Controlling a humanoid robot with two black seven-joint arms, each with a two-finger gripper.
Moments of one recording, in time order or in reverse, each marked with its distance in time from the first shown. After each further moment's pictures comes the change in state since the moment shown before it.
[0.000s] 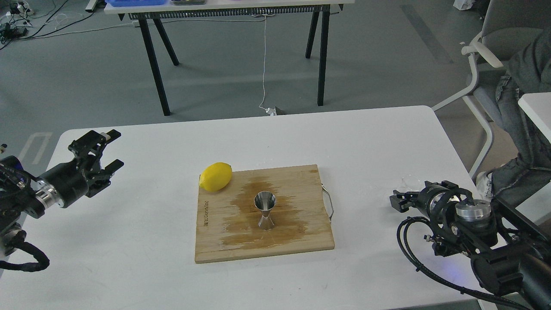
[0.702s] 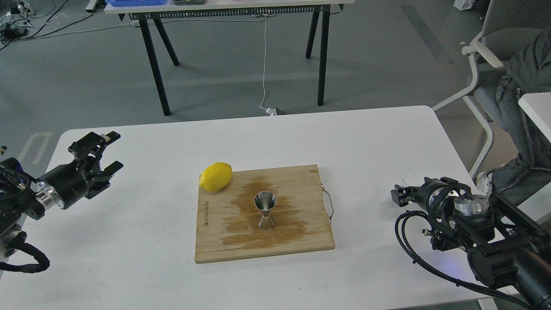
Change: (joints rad) left arm 0.002 -0.005 0.002 0.013 0.000 0.000 0.000; right arm 0.039 0.027 0.015 -0.047 -0.004 0.002 0.007
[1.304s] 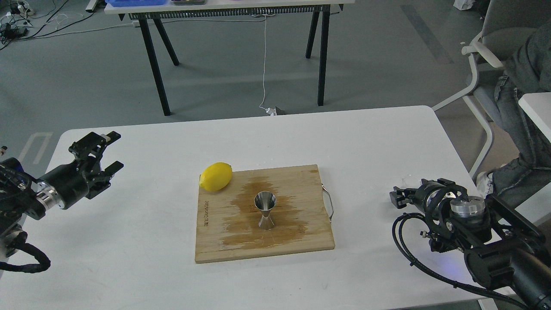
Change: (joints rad) left arm 0.000 -0.006 -0.001 0.002 0.000 0.000 0.000; right arm -0.004 0.006 -0.012 -0.008 -0.022 0.004 0.000
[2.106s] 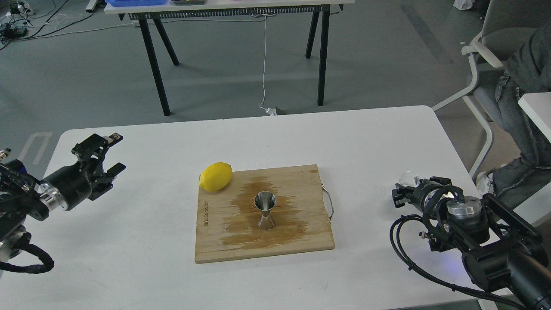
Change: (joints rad) left arm 0.000 -0.029 -0.001 0.021 0.001 0.000 0.000; right arm 0.031 0.001 -0.006 0.030 -0.087 0.010 -0.014
